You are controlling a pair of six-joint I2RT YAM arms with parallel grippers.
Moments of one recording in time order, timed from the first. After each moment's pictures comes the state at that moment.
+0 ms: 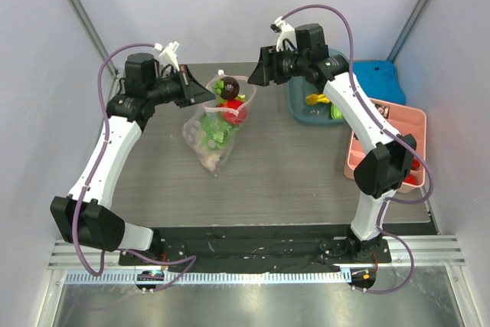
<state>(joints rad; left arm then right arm) -0.19 1.39 1.43 -0.46 0.69 -0.52 0.40 1.85 1.94 -0.59 -0.53 0.21</state>
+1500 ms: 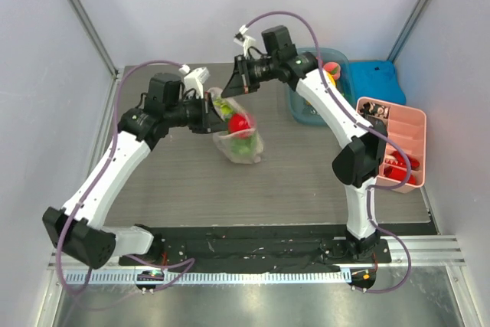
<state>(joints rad) -0.38 1.32 1.34 -0.67 0.52 -0.40 0.55 2.05 2.17 -0.71 -0.81 0.35</state>
